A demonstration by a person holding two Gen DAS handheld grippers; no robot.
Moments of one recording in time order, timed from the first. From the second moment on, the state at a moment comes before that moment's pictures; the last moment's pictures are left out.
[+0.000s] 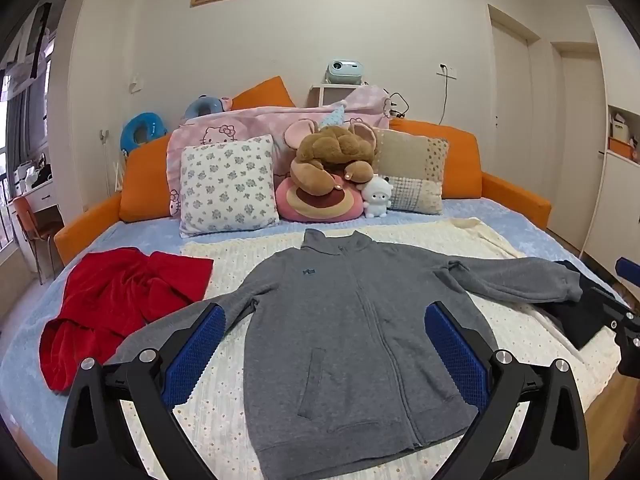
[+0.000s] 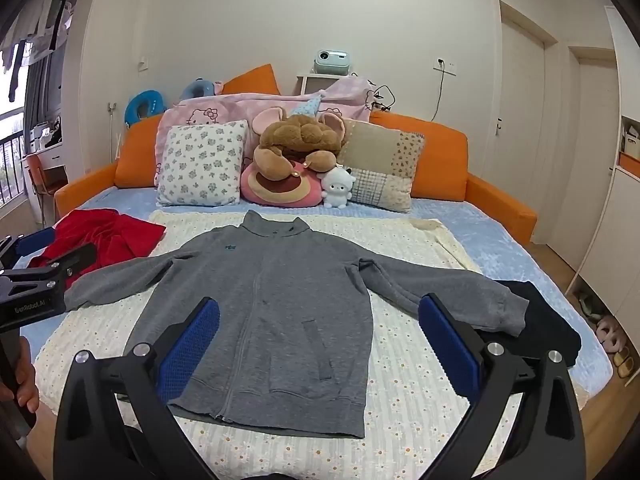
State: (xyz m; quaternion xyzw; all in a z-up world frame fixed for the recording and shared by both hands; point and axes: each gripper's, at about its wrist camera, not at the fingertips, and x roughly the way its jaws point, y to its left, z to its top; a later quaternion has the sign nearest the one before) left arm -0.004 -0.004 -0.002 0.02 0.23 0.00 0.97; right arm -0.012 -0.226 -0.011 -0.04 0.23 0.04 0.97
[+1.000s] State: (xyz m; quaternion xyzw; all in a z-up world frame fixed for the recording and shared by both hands) left arm 0.000 -0.002 -0.001 0.02 0.23 0.00 0.97; right arm -0.008 -0.218 -0.018 -0.04 0.23 0.05 0.97
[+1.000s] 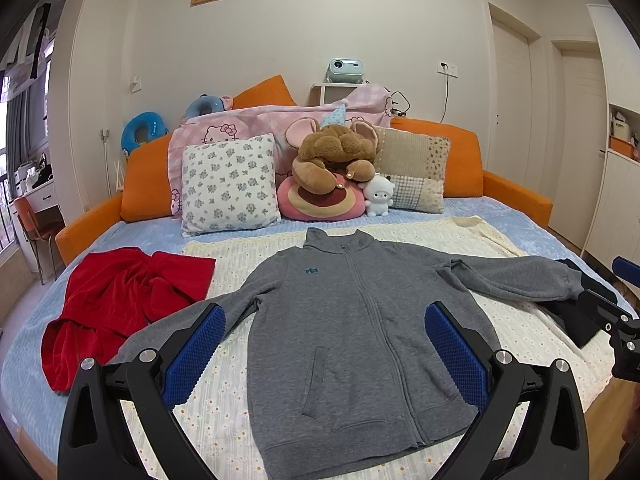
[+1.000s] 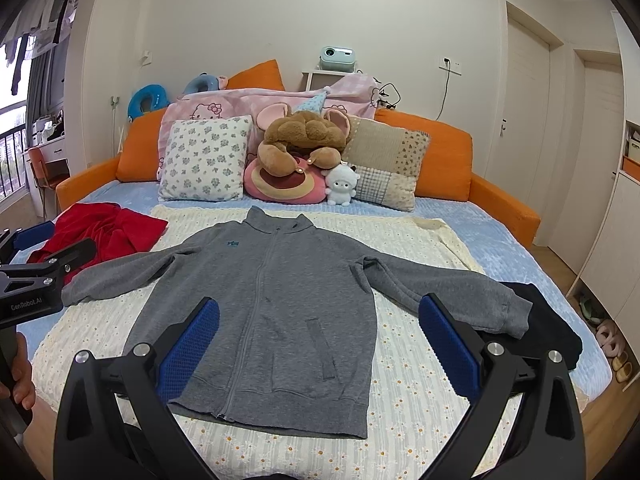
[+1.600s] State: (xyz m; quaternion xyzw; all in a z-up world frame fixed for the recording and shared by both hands) left arm -0.001 -0.001 0.000 0.02 0.24 0.00 0.97; right arm -0.009 -0.218 -0.015 -0.04 0.23 0.05 0.97
